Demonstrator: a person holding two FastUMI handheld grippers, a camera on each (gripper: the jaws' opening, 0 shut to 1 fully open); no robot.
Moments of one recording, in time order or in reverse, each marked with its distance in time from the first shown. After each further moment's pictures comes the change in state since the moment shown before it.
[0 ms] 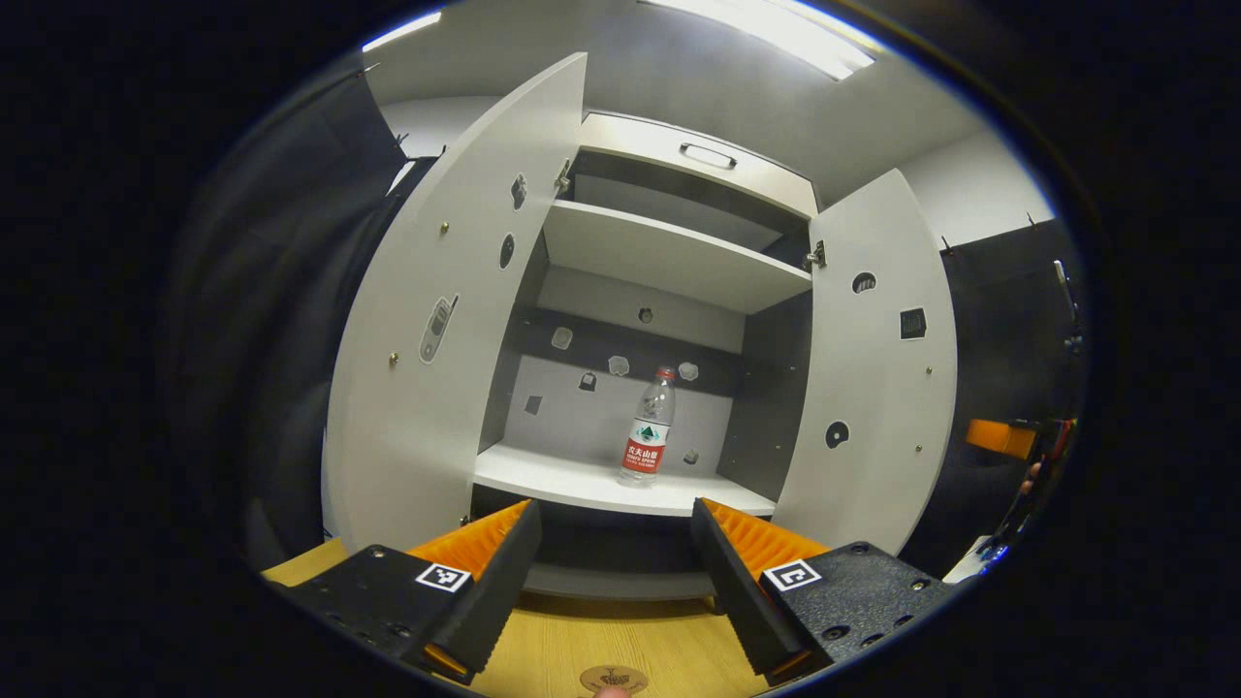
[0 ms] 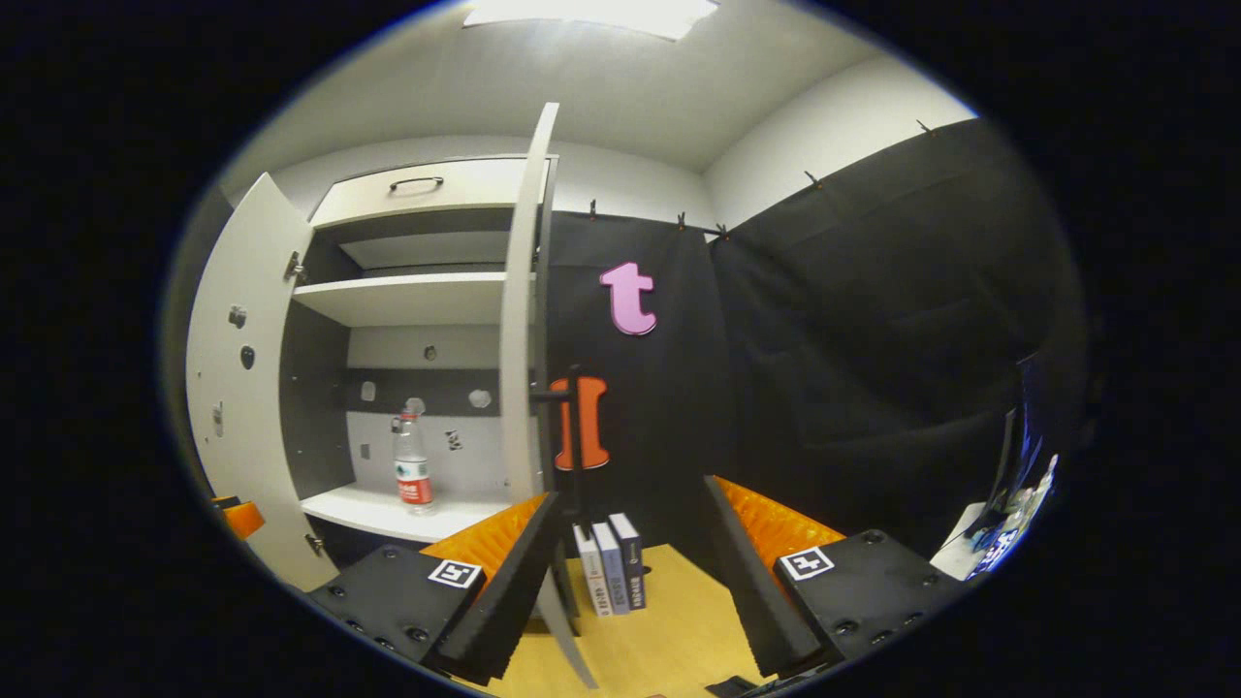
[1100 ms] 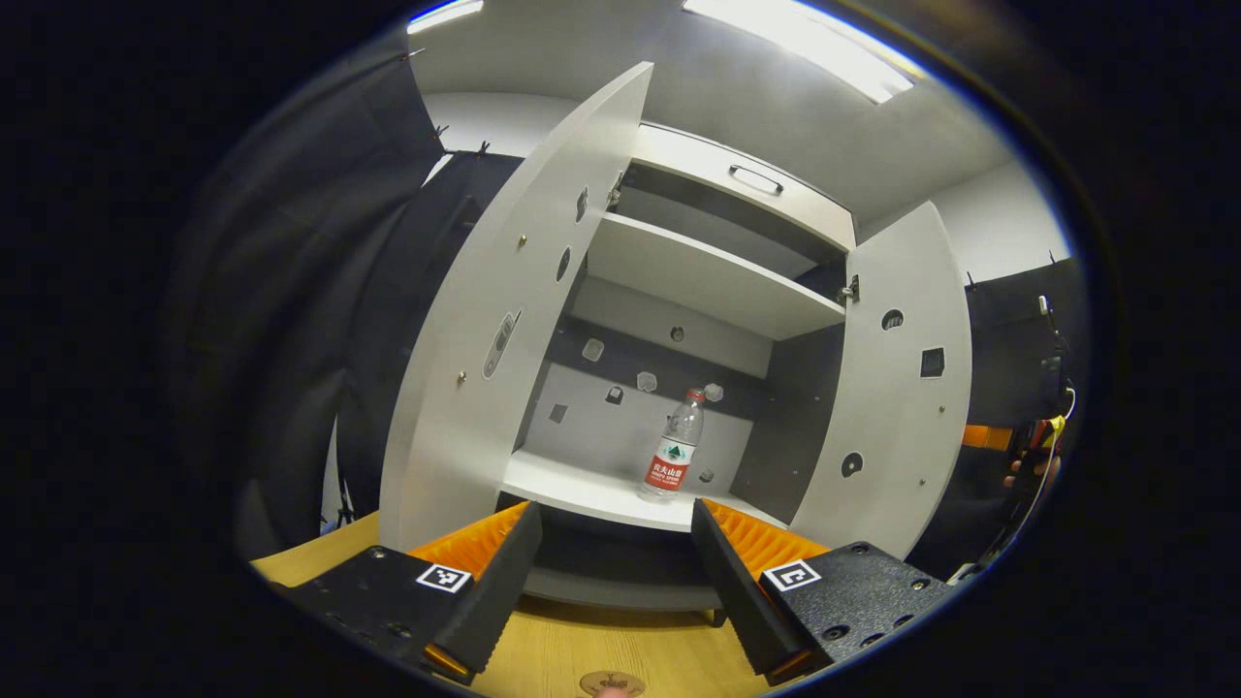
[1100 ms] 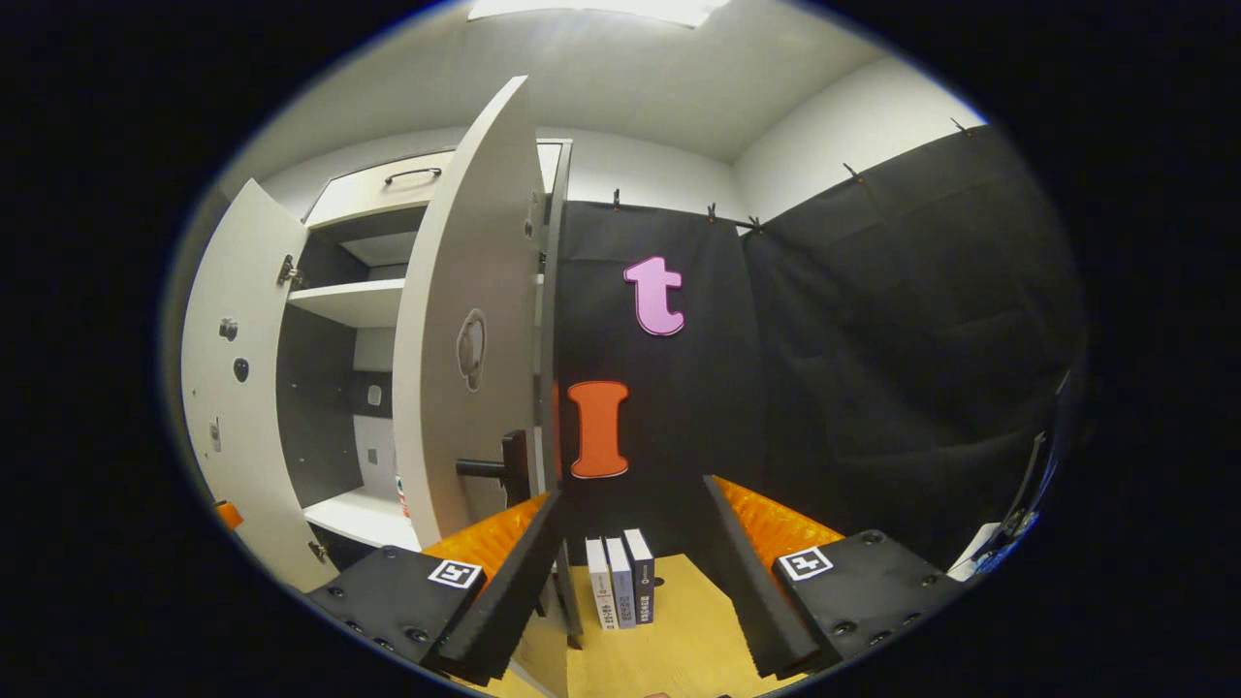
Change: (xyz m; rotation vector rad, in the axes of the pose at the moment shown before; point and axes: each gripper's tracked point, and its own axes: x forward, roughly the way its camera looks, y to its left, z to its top) left arm -0.002 0.038 0.024 -0.091 -0.050 0.046; right arm 0.051 0.038 0.018 -0.002 0.045 0.130
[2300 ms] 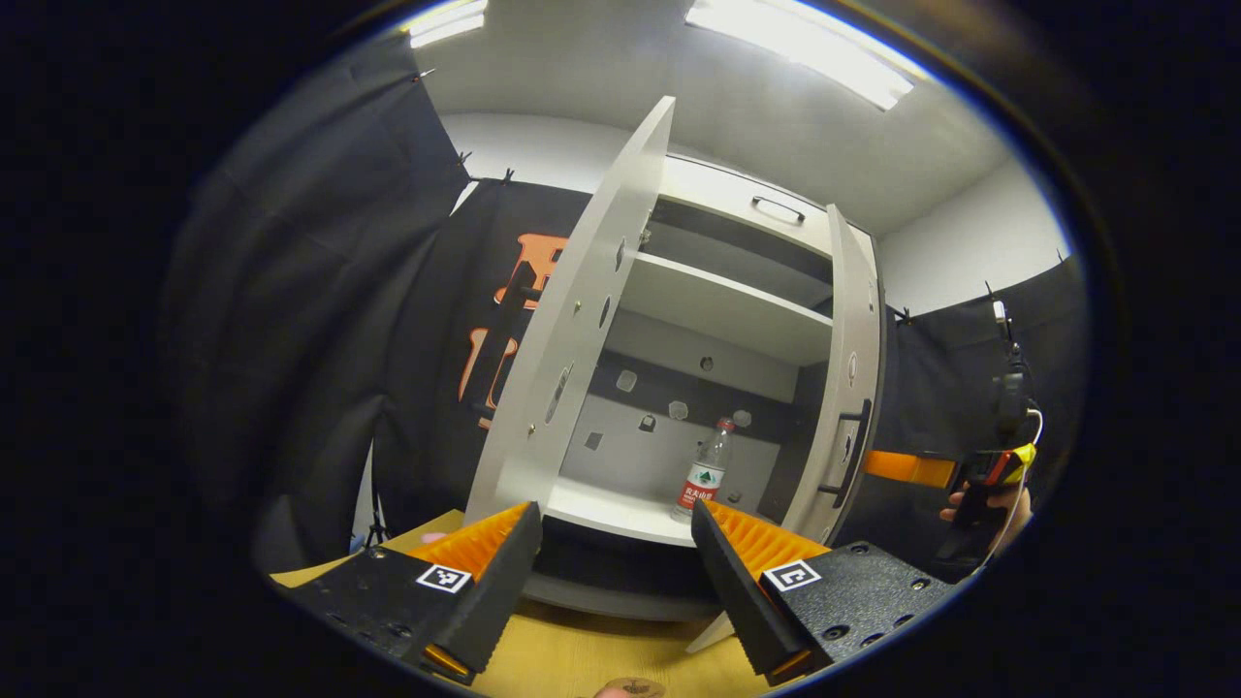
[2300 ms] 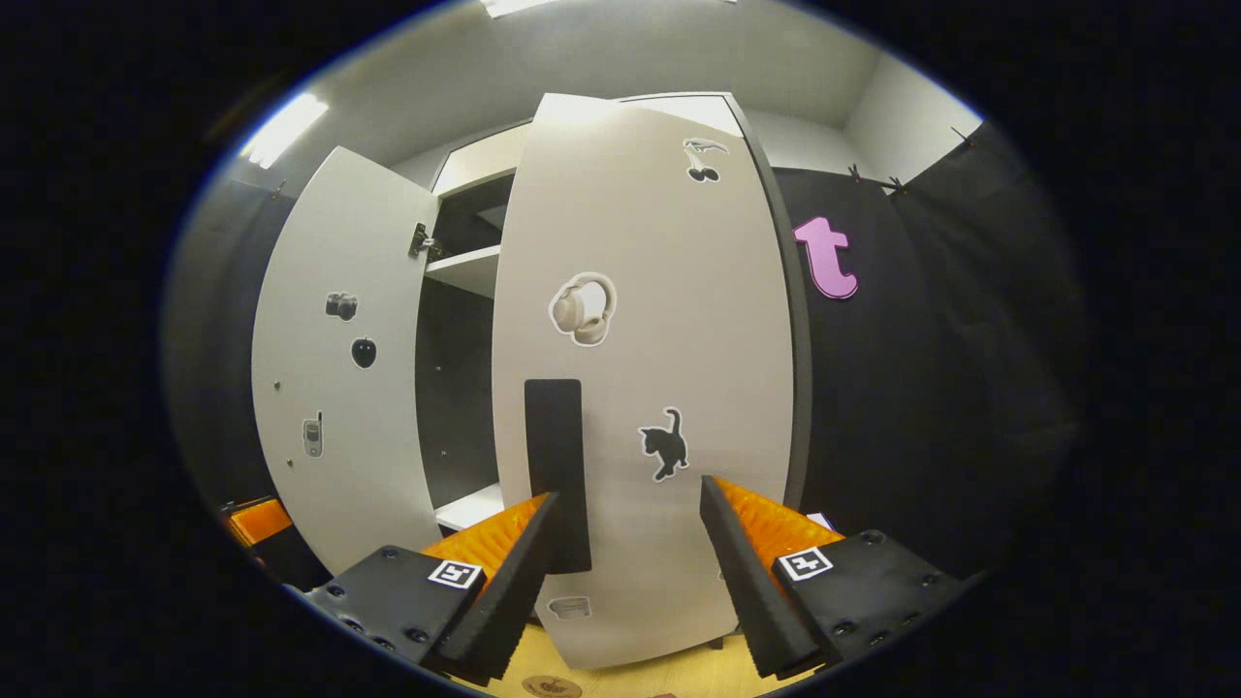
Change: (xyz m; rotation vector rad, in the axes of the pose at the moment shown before) left arm -0.031 0.031 0.038 0.010 -0.087 0.091; right arm 0.032 0.199 -0.044 0.032 0.088 0.400
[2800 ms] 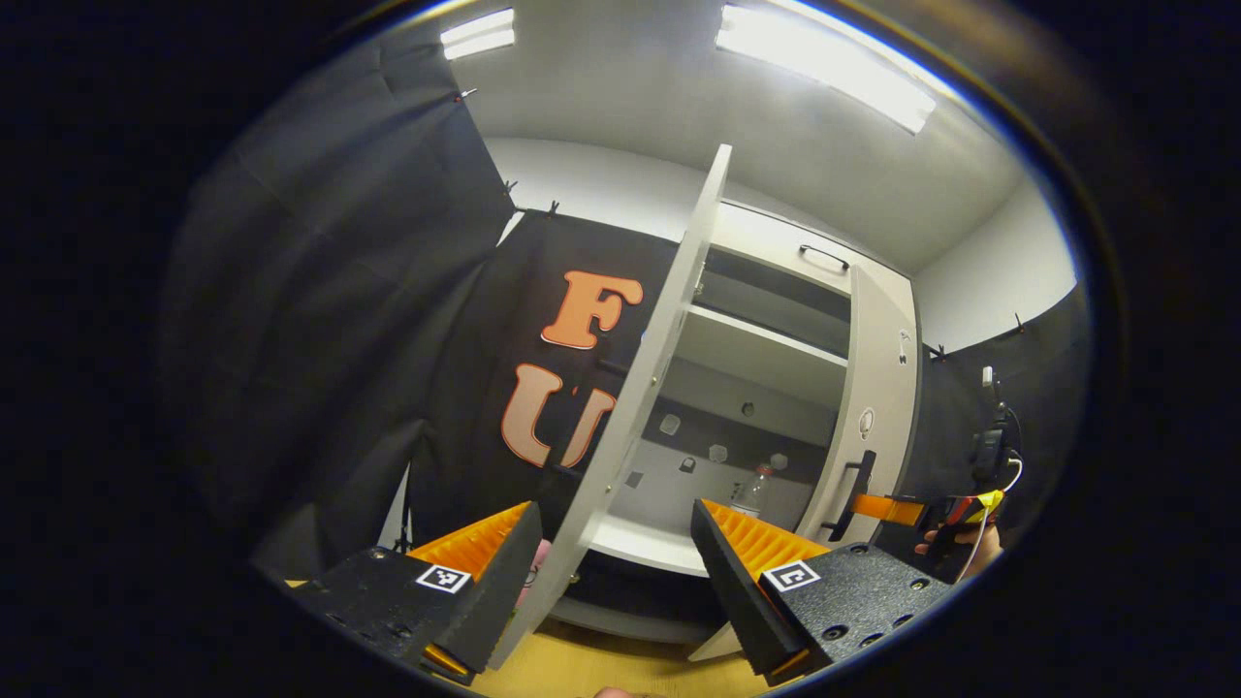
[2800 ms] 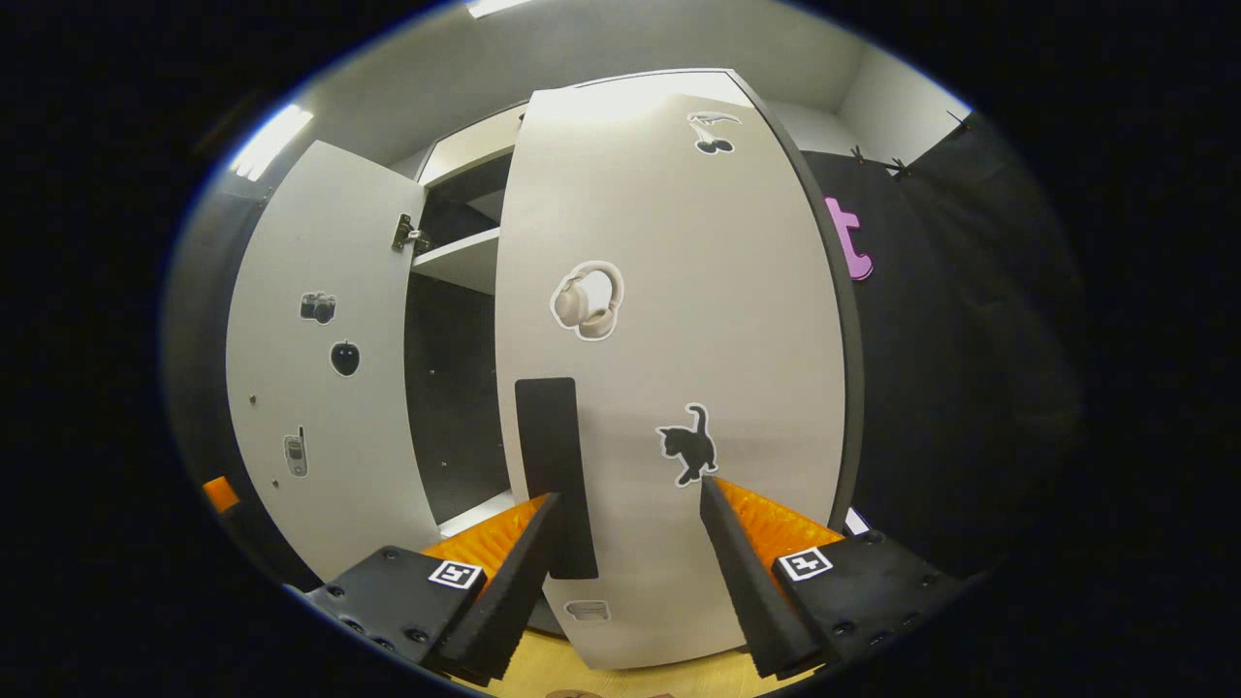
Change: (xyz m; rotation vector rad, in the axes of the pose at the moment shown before) left arm -0.015 0.055 0.048 -0.019 -0.104 0.139; right arm 0.032 0.010 -0.008 0.057 0.018 0.014
